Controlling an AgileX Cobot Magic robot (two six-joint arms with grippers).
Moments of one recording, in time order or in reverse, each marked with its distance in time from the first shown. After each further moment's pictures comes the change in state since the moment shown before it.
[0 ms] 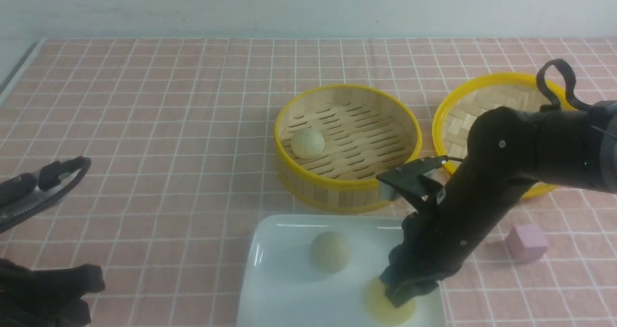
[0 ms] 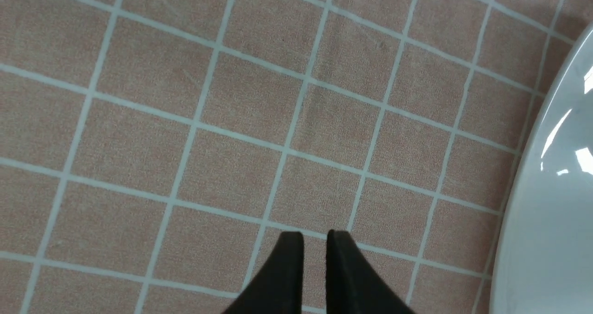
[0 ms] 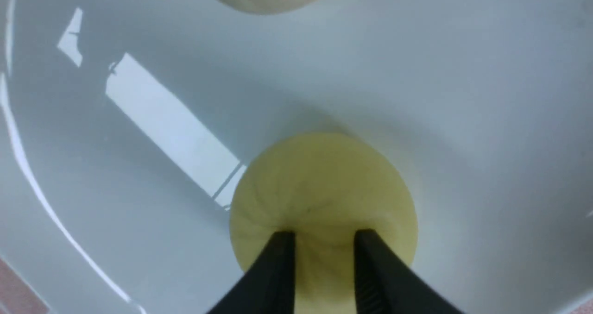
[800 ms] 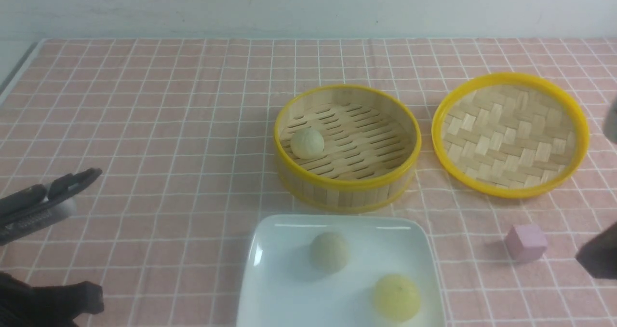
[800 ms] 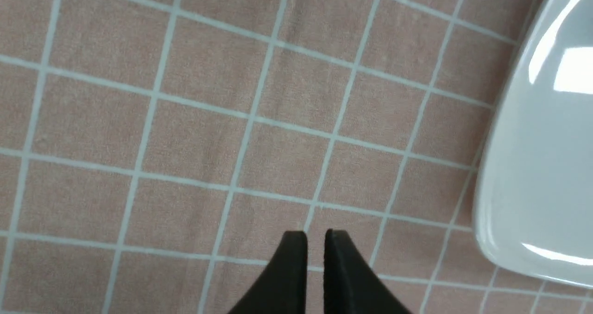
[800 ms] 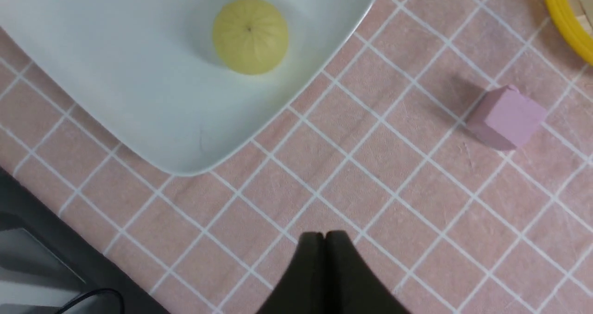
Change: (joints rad) right arm 0.000 -0.827 0.065 -0.380 0.379 0.194; left arm 0.000 0.028 -0.097 -0.062 0.253 0.058
